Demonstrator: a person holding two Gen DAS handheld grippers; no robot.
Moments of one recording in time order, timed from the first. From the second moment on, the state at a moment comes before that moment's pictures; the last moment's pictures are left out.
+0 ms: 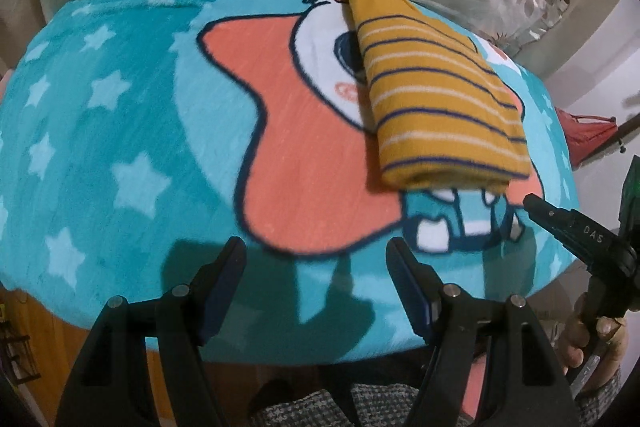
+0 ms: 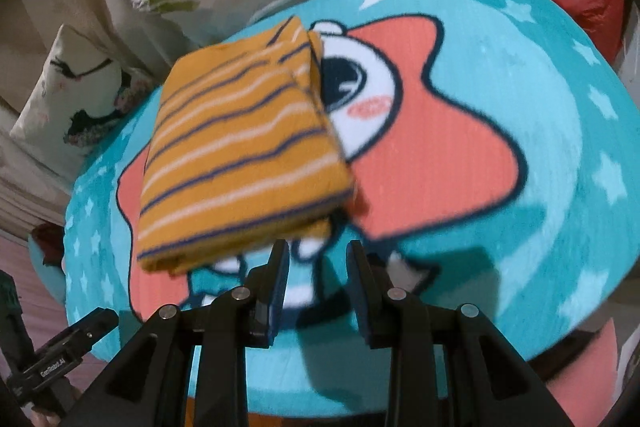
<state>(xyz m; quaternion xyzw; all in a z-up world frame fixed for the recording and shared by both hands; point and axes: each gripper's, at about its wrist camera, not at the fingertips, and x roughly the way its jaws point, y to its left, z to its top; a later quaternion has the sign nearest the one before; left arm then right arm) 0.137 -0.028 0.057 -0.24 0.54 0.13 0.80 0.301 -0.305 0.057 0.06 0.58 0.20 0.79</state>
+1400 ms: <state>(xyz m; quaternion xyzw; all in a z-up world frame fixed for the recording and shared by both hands) 0.045 -0.114 0.081 -0.16 0.53 0.09 0.83 0.169 -0.358 0.054 0.06 0.59 0.14 0.79</state>
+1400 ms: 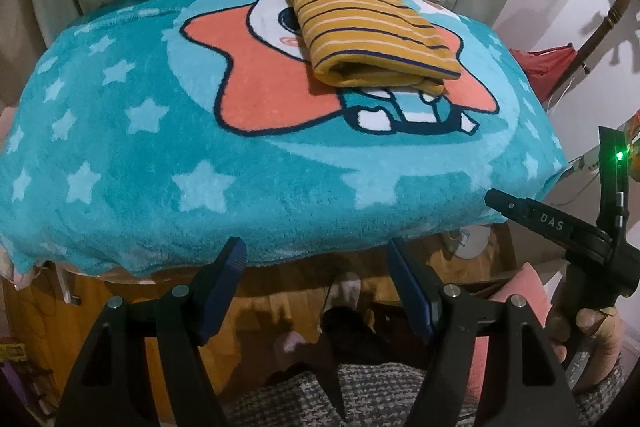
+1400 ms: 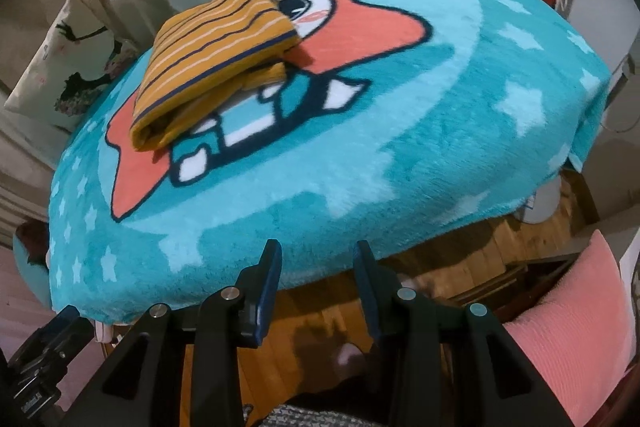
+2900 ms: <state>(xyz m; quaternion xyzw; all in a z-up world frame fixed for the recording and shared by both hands) 0.045 -0.086 0.089 -0.11 0.49 0.15 0.85 0.182 -0.313 0.044 0.02 0.60 0.15 0.79</state>
